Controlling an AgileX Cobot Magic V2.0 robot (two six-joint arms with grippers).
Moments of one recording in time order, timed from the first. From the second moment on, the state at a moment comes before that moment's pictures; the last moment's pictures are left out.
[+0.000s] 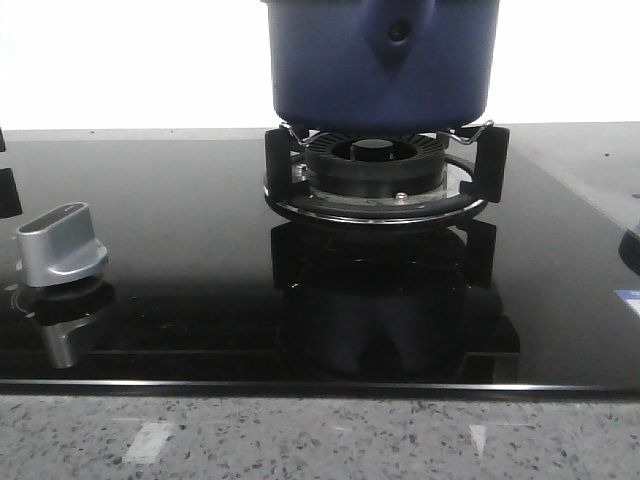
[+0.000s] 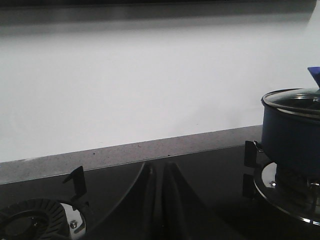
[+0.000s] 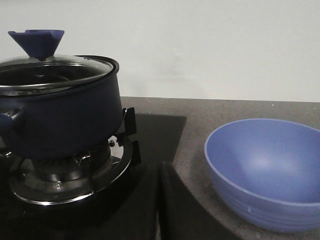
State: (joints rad) left arm -0.03 0.43 -0.36 -1.80 0.27 1.85; right arm -0.07 0.29 -0.29 1.02 0.24 -0.97
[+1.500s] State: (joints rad) left arm -0.03 0.21 -0.19 0.02 0.09 -0.13; right arm -0.07 0.29 -0.29 1.03 0.24 -0.97
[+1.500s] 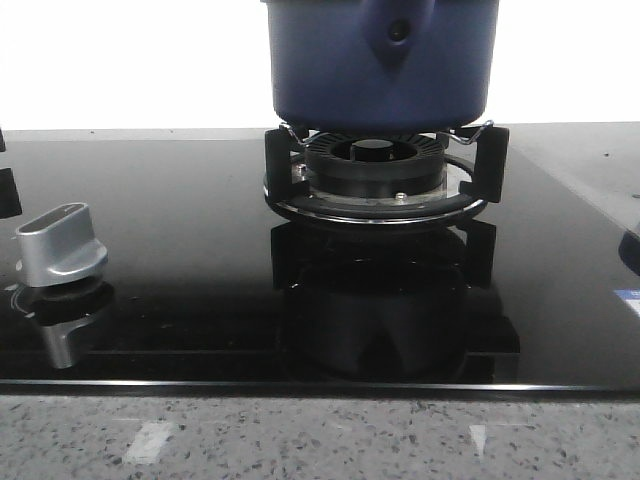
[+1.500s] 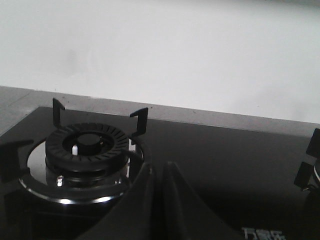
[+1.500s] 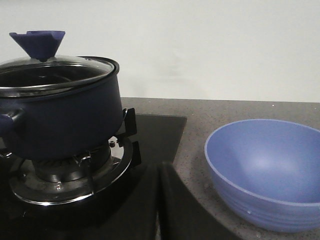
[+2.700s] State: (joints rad) left arm -0.03 0.00 0.00 -0.01 0.14 -0.11; right arm -0.06 0.29 -0.29 1.03 0.24 -0.98
